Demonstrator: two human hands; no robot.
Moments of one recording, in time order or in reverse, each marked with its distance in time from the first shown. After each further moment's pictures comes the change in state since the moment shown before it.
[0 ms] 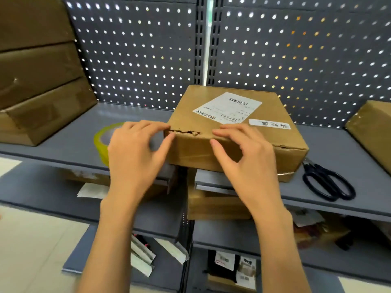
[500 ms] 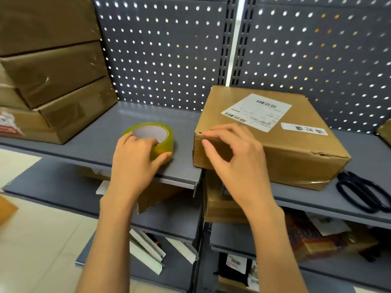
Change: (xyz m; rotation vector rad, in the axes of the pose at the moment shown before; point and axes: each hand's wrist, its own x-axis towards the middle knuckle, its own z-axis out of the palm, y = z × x) left_hand -0.003 -0.076 0.005 0.189 -0.215 -0.031; right_hand 0.012 -0.030 0.049 0.083 -0.040 -0.070
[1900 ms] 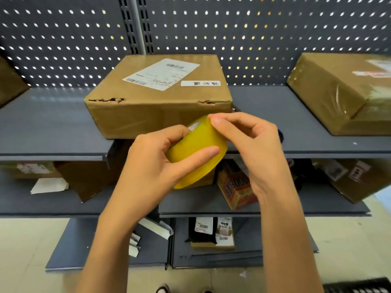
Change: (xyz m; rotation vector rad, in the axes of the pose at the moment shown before) left_hand -0.060 0.206 -0.036 -0.878 -0.304 0.185; right_hand -0.074 0.057 -0.145 0.734 0.091 0.550
